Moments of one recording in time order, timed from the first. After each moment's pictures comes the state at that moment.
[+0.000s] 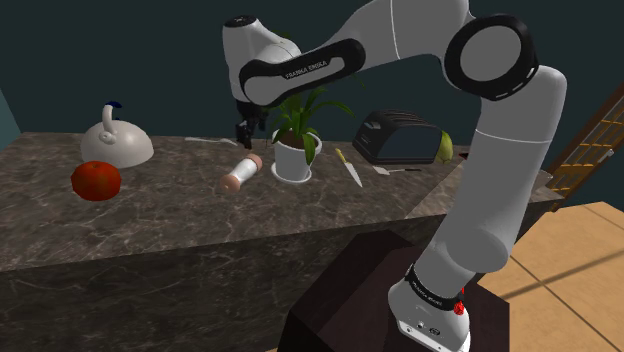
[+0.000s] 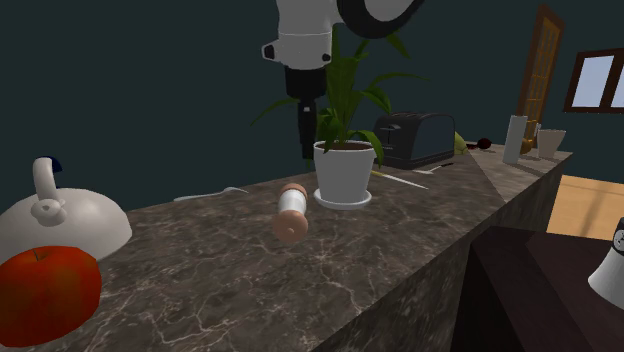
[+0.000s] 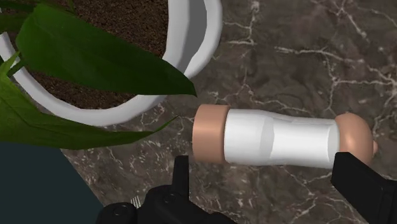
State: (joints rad) arm 0.01 0.25 0.19 -1.82 -0.44 2.05 0.07
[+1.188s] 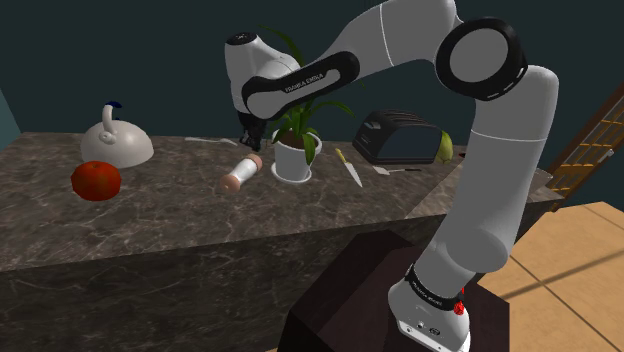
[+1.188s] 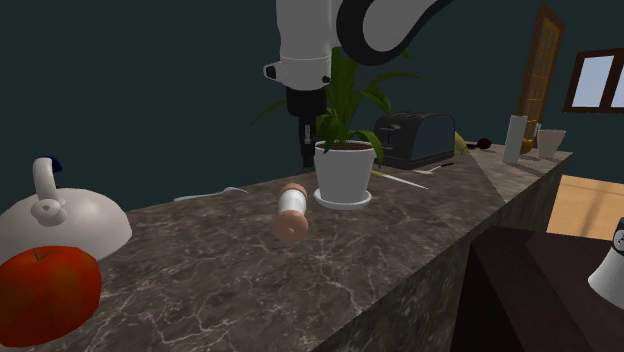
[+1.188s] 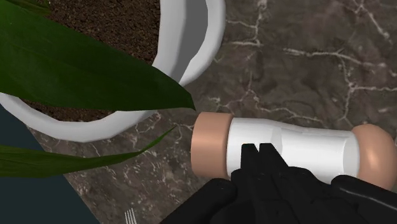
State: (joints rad) arm 0.01 0.29 0.18 -1.86 -0.47 2.12 0.09
